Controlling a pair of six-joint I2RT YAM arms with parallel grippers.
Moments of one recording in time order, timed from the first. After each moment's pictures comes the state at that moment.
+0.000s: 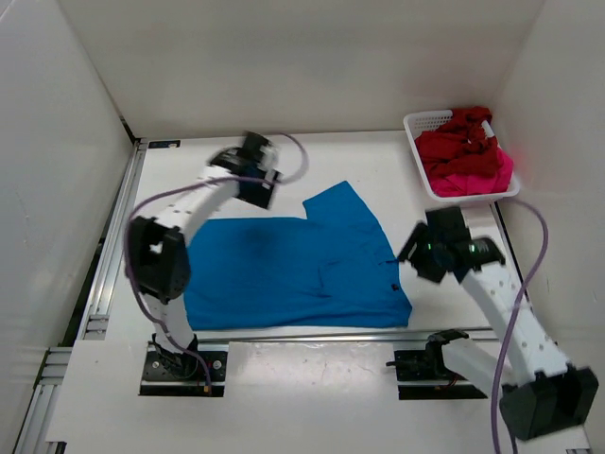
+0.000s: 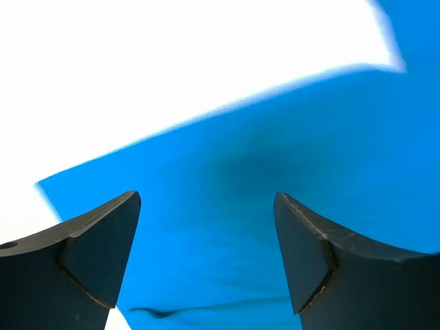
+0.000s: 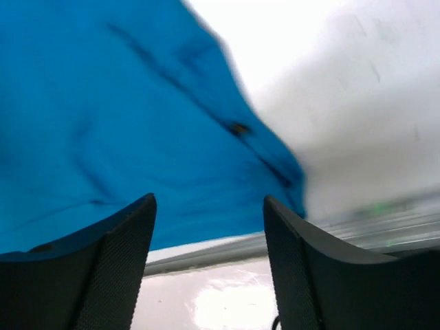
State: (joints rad) left arm -0.55 1.88 1.61 -0.82 -0.24 0.00; right arm 0.27 0.87 0.75 -0.96 0.04 0.81
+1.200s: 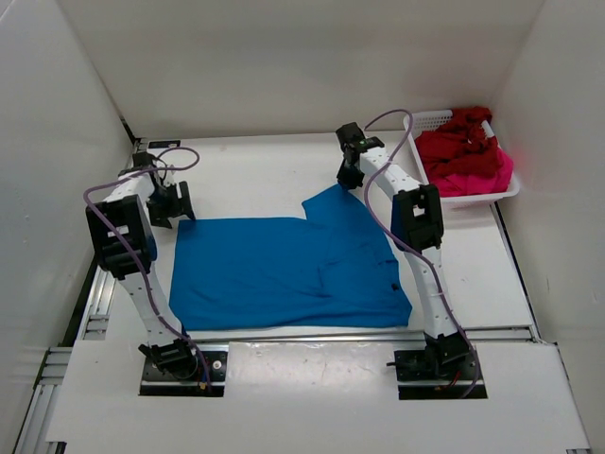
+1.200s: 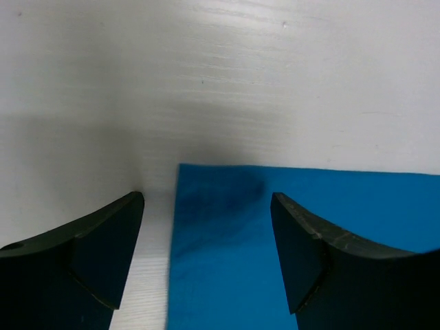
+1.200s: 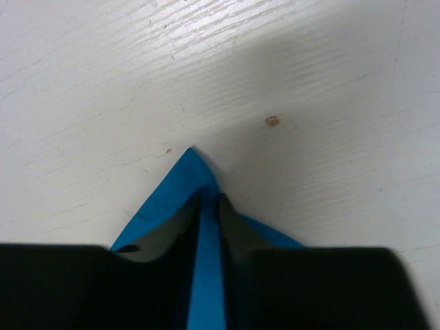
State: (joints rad) left arm 0.24 2.04 1.49 -0.71 0.19 0.00; right arm 0.40 2.51 2.26 -0.85 0.19 0.70
